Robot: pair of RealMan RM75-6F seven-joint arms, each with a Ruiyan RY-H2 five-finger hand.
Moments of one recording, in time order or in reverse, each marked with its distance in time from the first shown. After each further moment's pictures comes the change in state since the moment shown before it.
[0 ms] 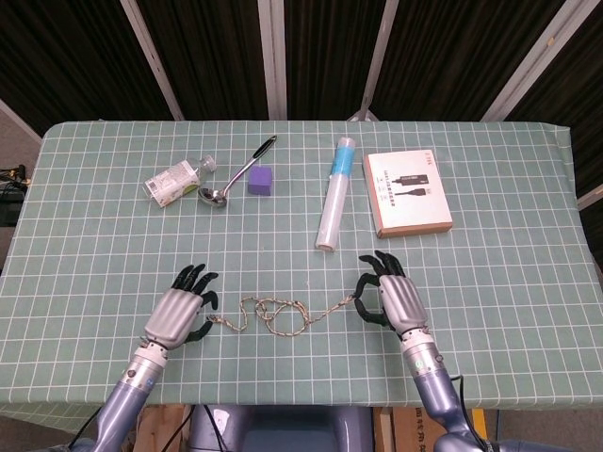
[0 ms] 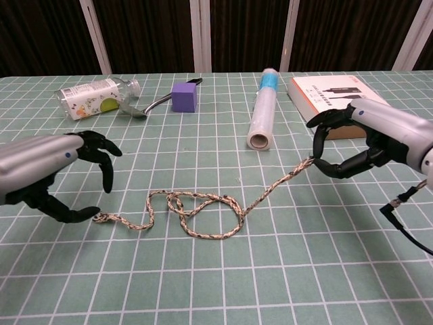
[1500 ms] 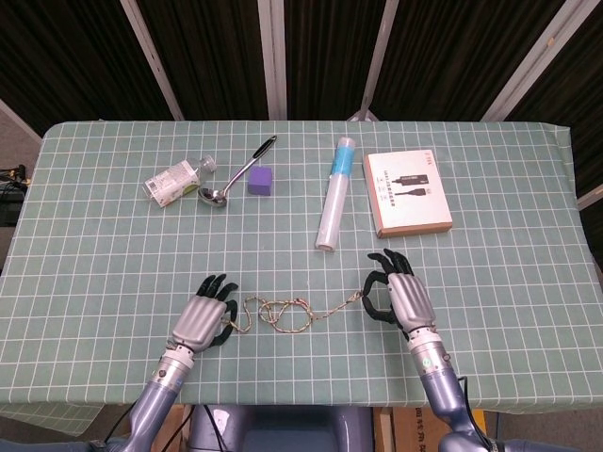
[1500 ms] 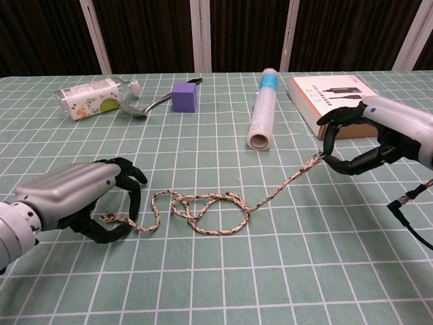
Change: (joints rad) left arm -0.063 -0.143 0.029 0.092 -0.110 0.021 0.046; right arm 0.001 0.024 -0.007 0.003 0.010 0.017 0.027
